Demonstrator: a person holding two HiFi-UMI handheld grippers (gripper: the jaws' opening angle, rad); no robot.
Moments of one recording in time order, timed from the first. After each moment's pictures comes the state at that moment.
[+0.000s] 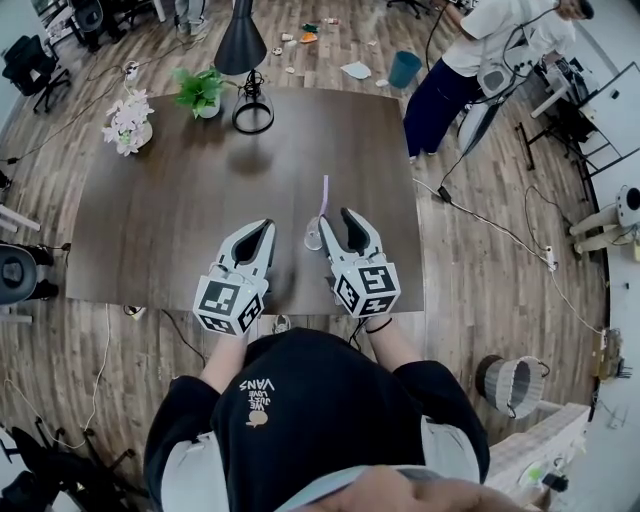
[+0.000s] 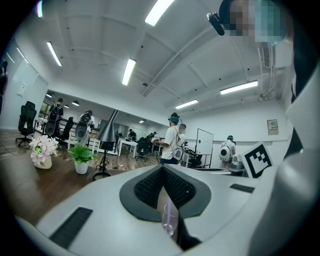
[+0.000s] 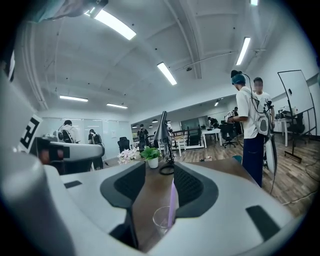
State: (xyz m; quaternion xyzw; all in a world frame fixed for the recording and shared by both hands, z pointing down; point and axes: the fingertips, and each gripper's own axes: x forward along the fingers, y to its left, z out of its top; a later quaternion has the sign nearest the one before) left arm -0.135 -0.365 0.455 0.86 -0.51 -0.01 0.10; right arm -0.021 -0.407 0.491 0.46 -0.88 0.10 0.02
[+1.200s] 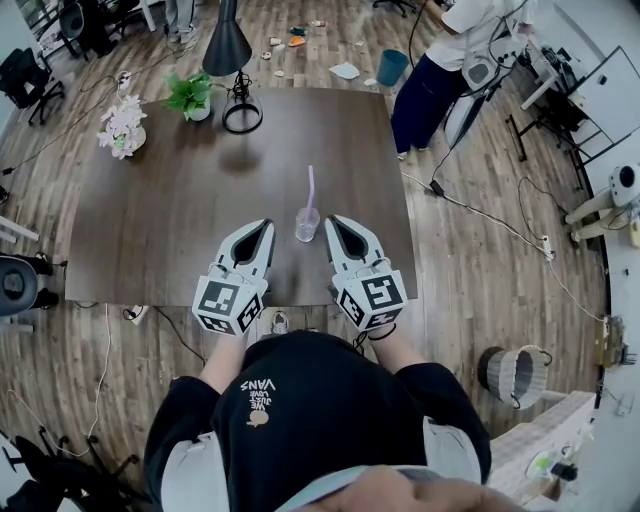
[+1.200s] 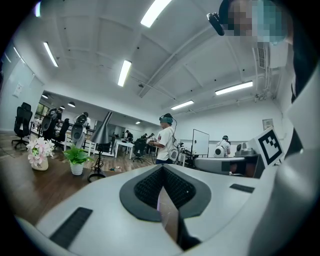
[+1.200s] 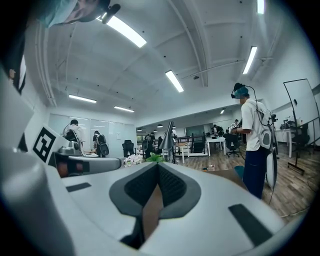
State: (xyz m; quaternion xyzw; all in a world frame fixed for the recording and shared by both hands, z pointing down) left arm -0.109 -0.338 0.445 0.87 -0.49 -0.01 0.08; right arm -0.005 -0.353 0.441 0.45 -0.89 0.05 0.01
